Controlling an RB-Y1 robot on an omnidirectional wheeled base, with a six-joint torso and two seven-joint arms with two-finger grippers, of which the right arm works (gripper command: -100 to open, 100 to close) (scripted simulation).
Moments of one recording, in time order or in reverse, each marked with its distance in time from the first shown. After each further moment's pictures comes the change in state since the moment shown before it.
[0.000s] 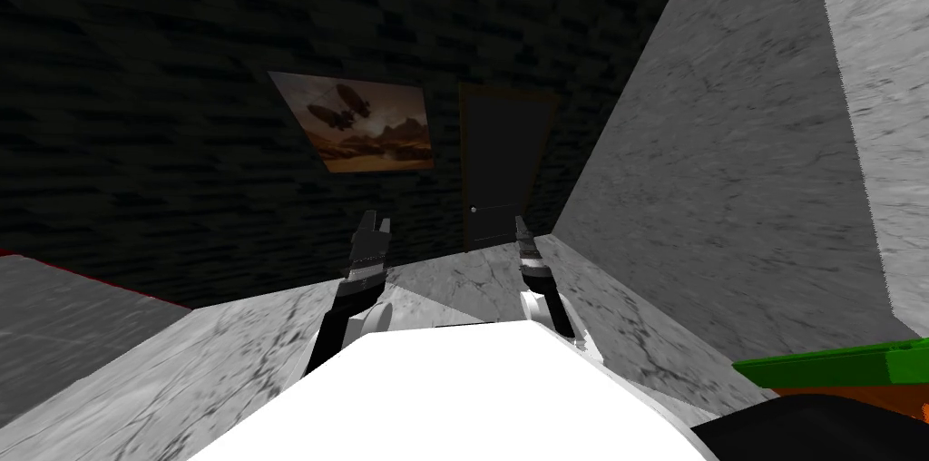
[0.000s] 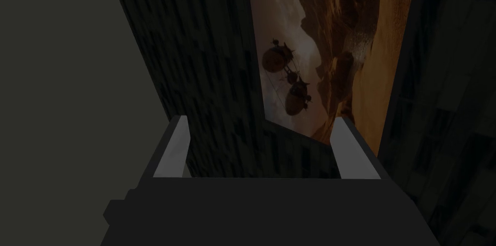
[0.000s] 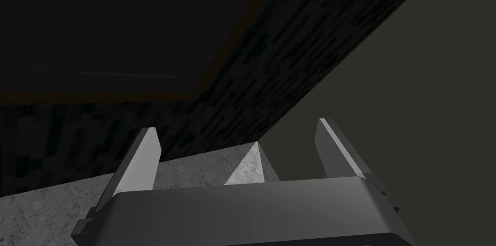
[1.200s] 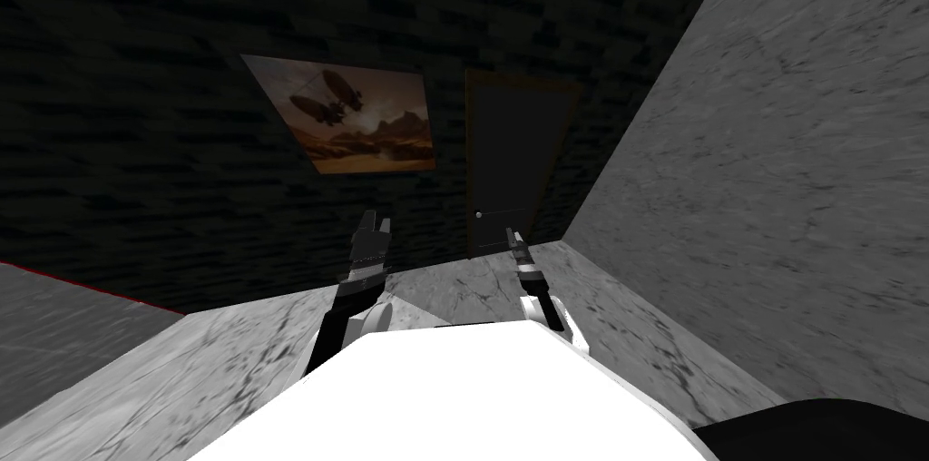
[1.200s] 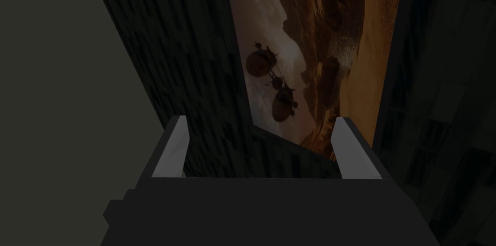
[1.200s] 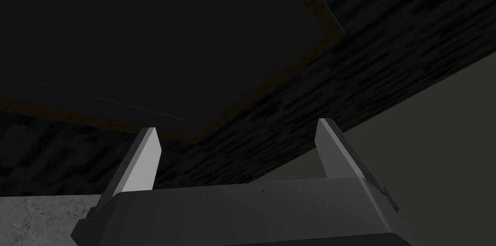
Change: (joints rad) arm -0.063 -0.042 -0.030 0.274 0.054 -0.077 0.211
